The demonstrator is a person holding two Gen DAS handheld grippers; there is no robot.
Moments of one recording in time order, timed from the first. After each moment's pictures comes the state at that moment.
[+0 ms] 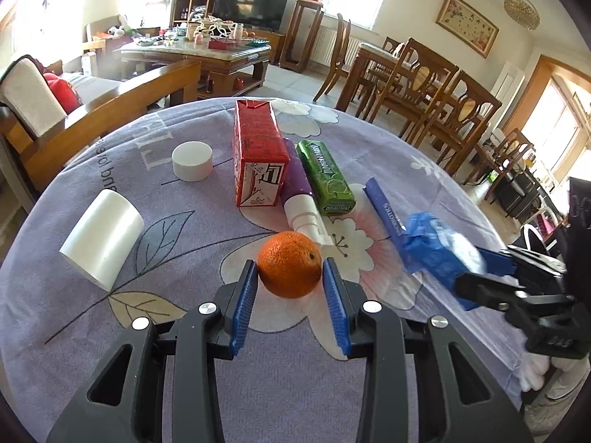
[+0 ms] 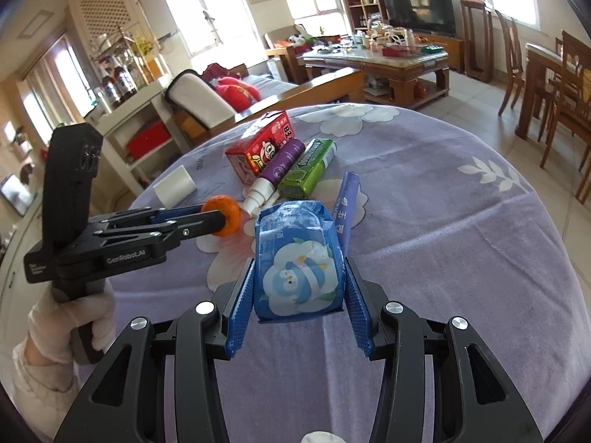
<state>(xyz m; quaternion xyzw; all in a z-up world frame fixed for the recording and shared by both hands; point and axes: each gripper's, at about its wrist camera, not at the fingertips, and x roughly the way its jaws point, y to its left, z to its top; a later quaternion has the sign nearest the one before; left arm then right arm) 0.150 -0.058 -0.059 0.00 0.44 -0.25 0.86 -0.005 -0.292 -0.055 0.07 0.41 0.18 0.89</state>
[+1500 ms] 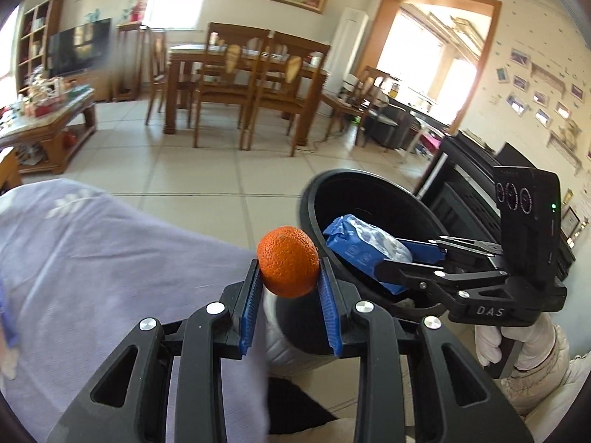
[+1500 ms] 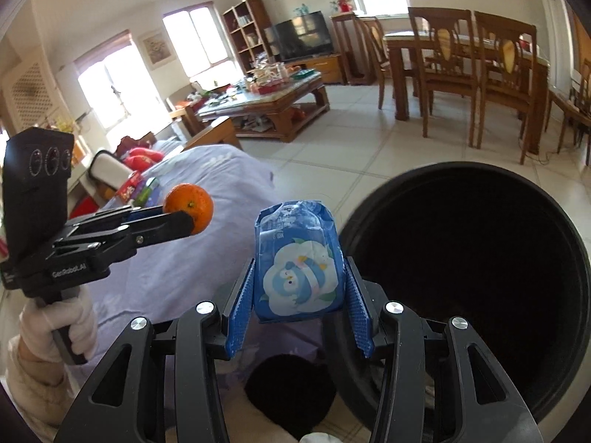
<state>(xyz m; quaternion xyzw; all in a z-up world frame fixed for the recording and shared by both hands) -0.017 -0.364 -0.027 0.08 0.36 -0.52 0.77 -0.235 -0.580 -0.038 0.16 0.36 -0.03 0.92</state>
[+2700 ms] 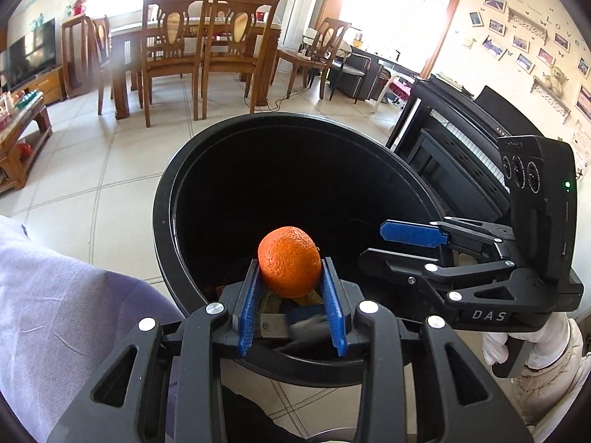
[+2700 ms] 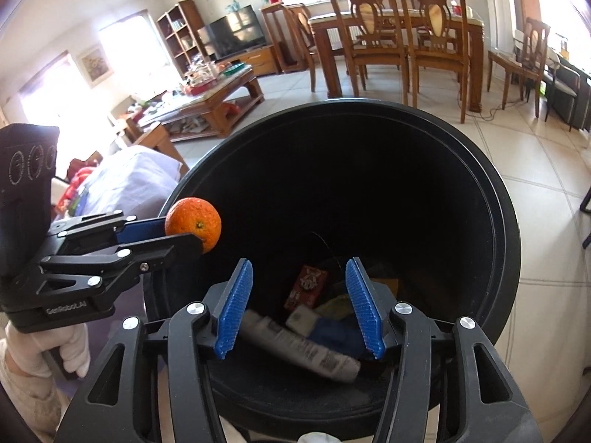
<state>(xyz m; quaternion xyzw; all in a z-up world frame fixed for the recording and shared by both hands) -0.068 -0.467 -0.070 0.16 0.39 -0.56 0.71 -0.300 -0.672 -0.091 0.20 0.38 -0.12 0.89</state>
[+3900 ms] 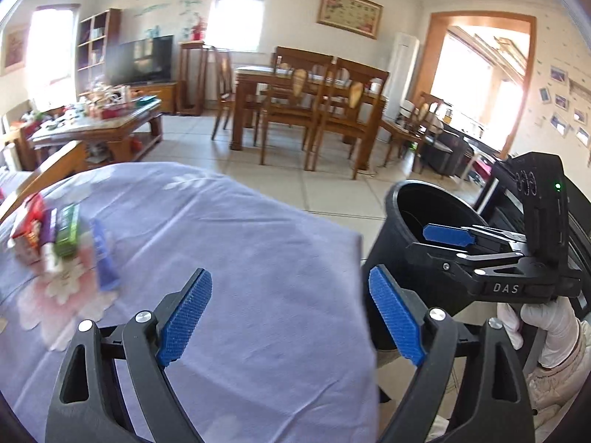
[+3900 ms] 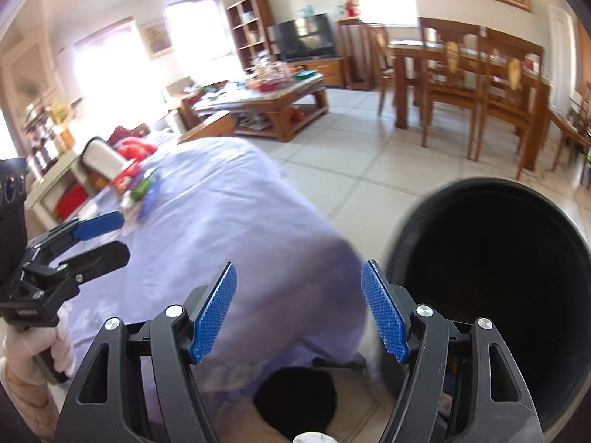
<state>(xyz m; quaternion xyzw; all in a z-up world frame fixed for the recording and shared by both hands) -0.011 -0.252 -0.025 0.07 0.33 -0.40 0.85 -0.164 -0.508 -0.038 0.11 0.37 -0.01 0.92</state>
